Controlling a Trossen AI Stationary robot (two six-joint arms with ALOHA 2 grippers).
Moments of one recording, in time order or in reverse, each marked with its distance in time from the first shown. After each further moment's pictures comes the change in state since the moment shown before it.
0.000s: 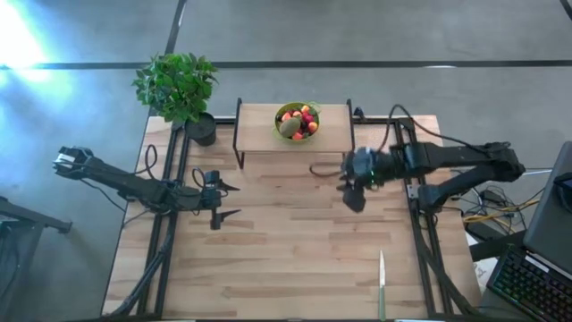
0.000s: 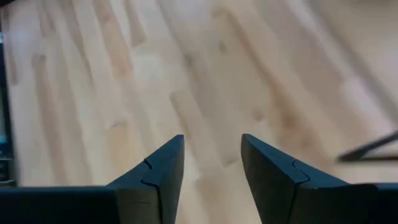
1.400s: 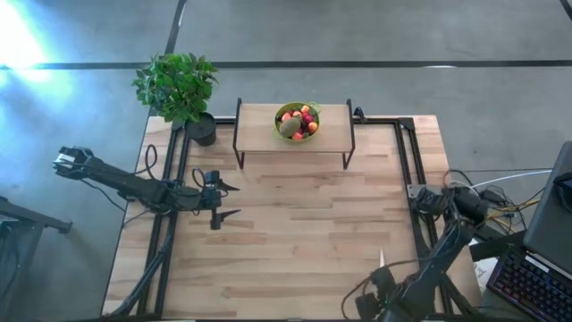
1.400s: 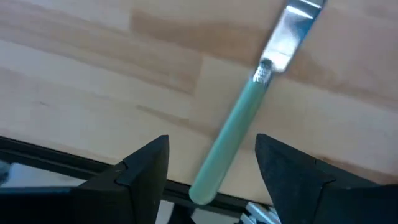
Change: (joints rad) left arm 0.000 0.000 0.000 -0.002 0.000 0.000; right arm 0.969 0.680 0.117 -0.031 -0.097 1.867
